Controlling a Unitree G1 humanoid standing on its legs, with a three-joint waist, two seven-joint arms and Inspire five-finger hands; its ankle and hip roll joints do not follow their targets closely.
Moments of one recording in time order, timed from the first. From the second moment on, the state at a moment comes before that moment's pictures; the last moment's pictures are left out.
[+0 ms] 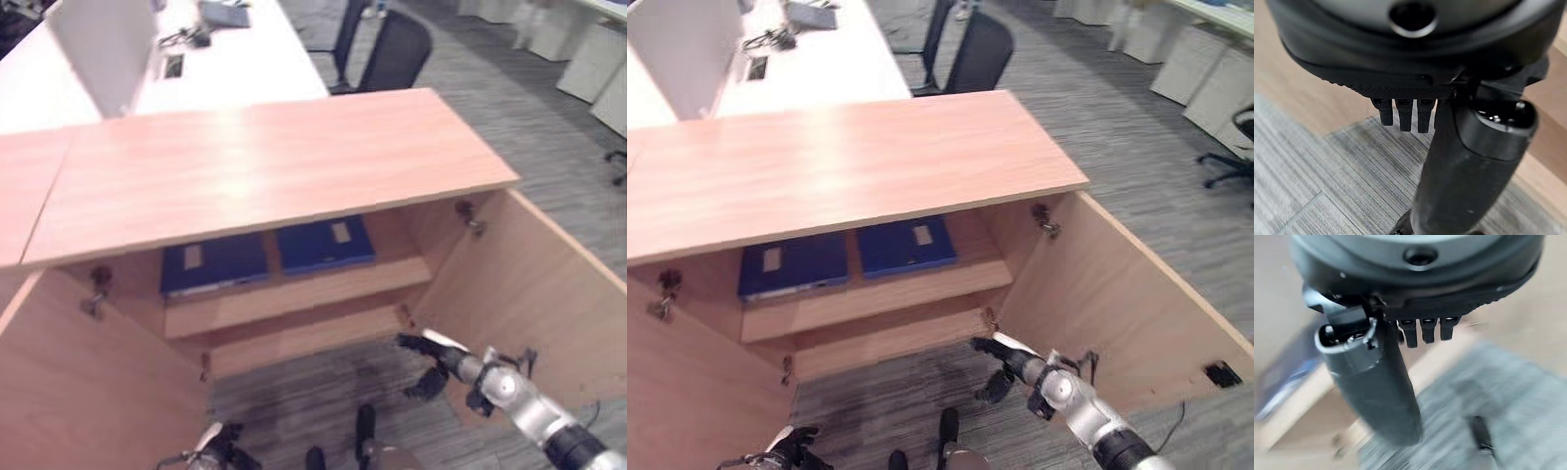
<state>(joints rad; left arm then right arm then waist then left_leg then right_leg) -0.05 0.28 -0.25 1.19 0.25 0.01 0.09 -0.06 -0.62 0.42 0.45 -0.15 0.06 0.20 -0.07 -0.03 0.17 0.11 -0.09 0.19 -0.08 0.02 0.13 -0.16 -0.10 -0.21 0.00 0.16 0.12</state>
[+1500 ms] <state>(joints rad) -0.02 0.18 -0.26 1.23 0.23 0.03 0.08 -0.02 -0.64 0.04 0.29 0.21 -0.03 -0.20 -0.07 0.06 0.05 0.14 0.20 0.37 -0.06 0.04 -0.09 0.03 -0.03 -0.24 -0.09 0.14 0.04</state>
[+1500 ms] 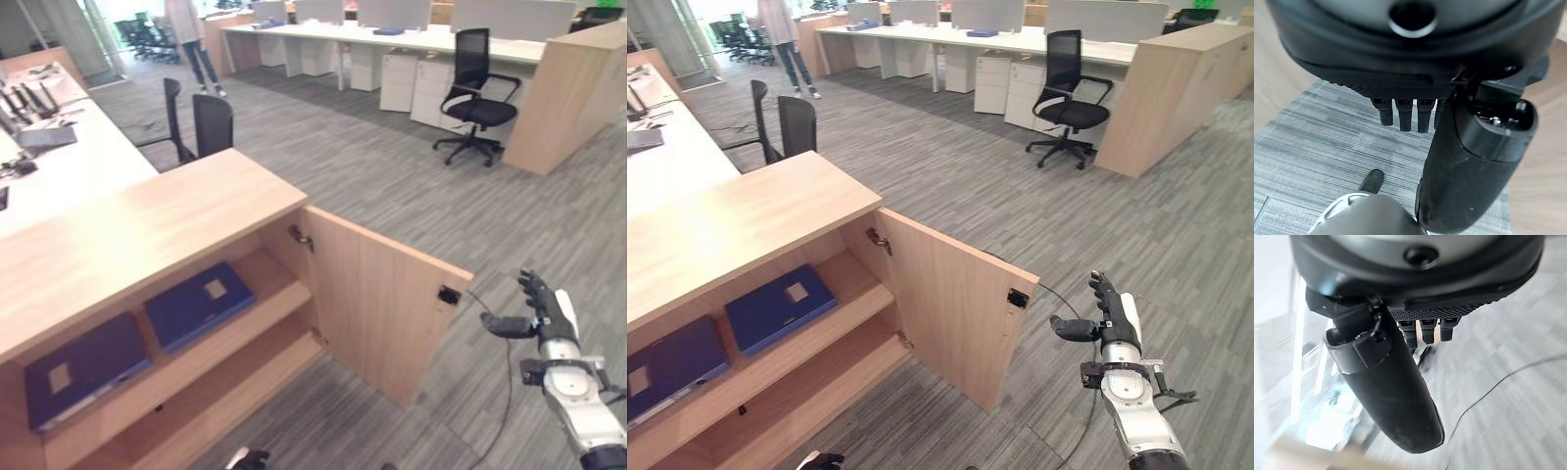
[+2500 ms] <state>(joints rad) -0.02 0.19 -0.21 1.23 0.21 0.00 0.03 -0.01 -0.99 0.14 -0.02 0.29 -0.07 0.14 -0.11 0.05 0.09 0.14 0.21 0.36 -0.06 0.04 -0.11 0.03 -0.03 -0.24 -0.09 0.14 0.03</state>
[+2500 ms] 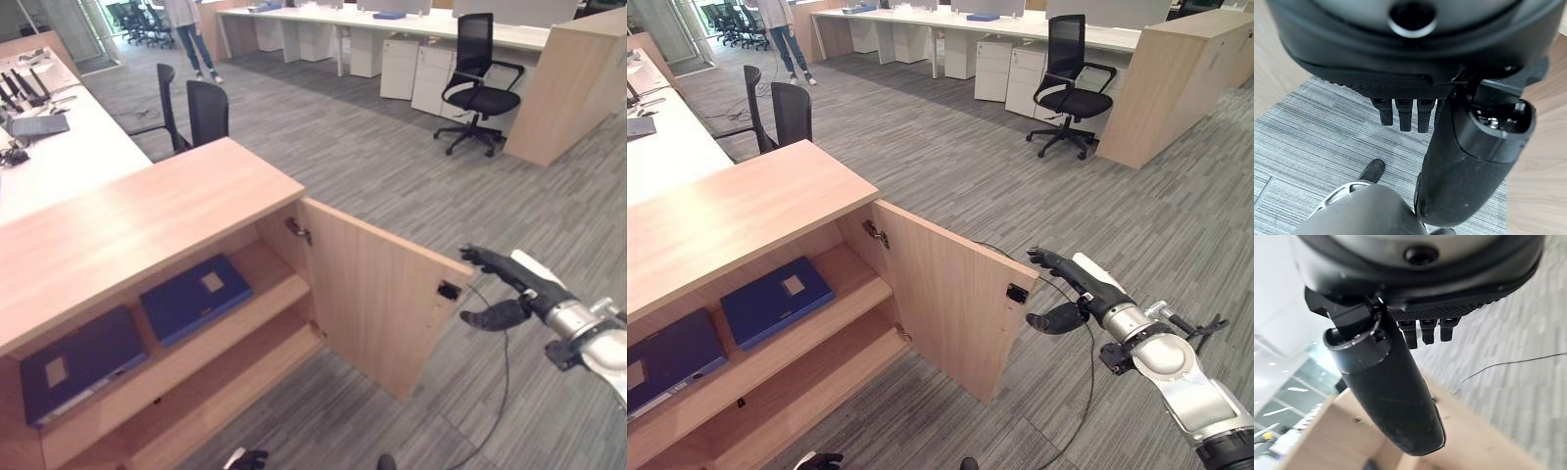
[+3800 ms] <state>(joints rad) -0.01 0.19 -0.23 1.21 0.20 0.00 0.10 -0.30 -0.48 0.92 0.05 0.77 0.03 0.30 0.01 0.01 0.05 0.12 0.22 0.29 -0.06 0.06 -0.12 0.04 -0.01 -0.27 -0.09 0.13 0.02</state>
